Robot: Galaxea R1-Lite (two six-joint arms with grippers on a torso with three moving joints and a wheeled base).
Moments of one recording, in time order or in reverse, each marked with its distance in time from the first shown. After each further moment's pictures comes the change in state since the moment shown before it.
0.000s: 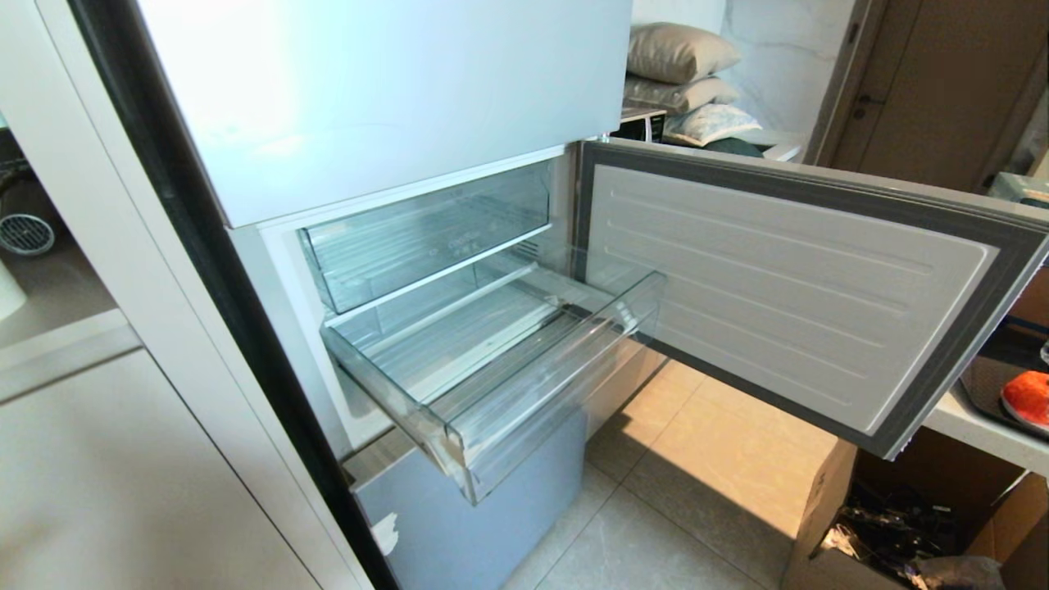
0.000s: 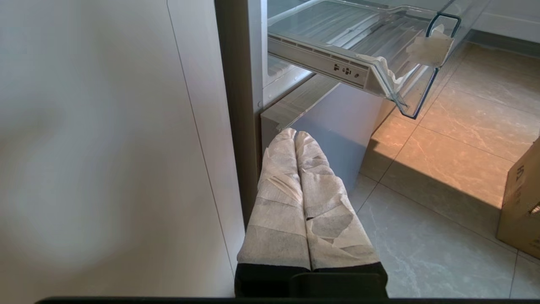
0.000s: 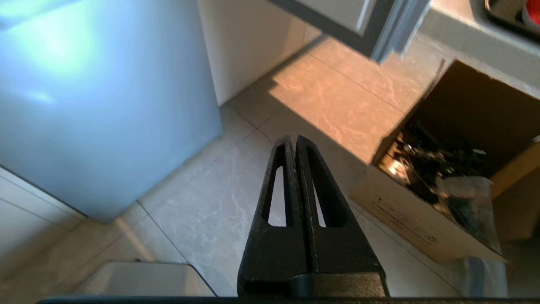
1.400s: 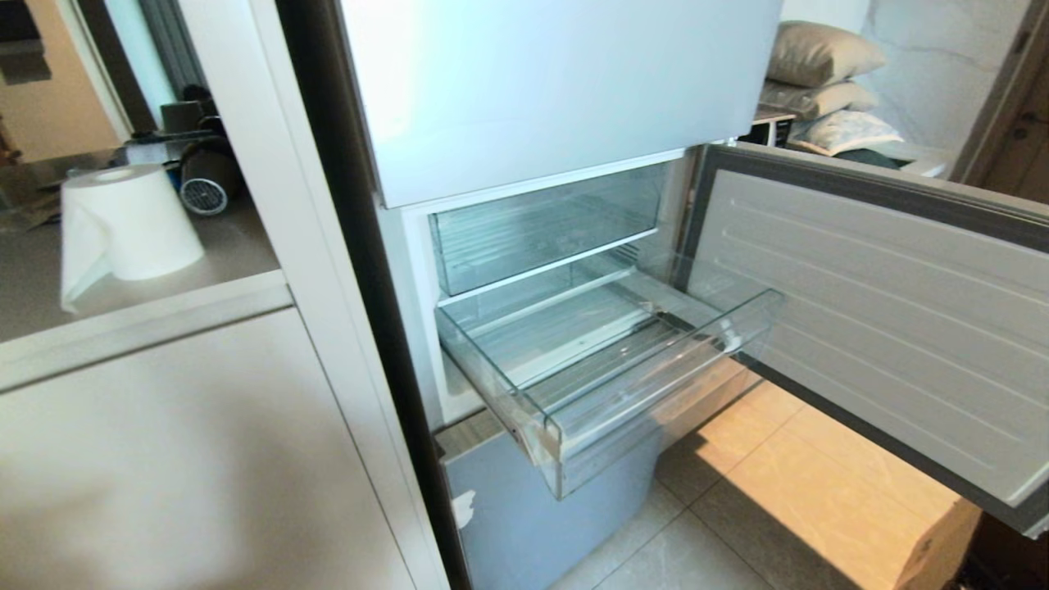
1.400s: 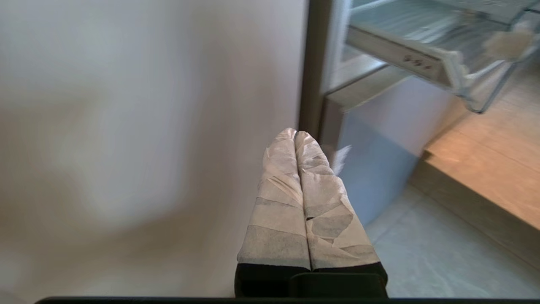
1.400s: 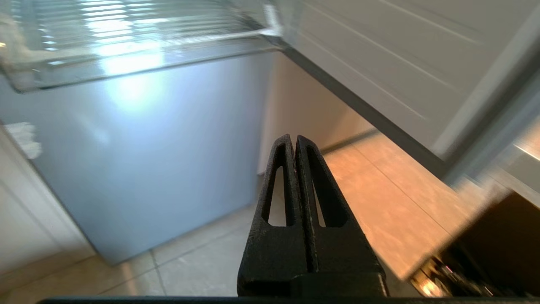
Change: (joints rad) left arm 0.000 0.000 0.000 0.000 0.000 0.000; right arm -0.014 -0.333 0.018 0.069 0.049 -0.080
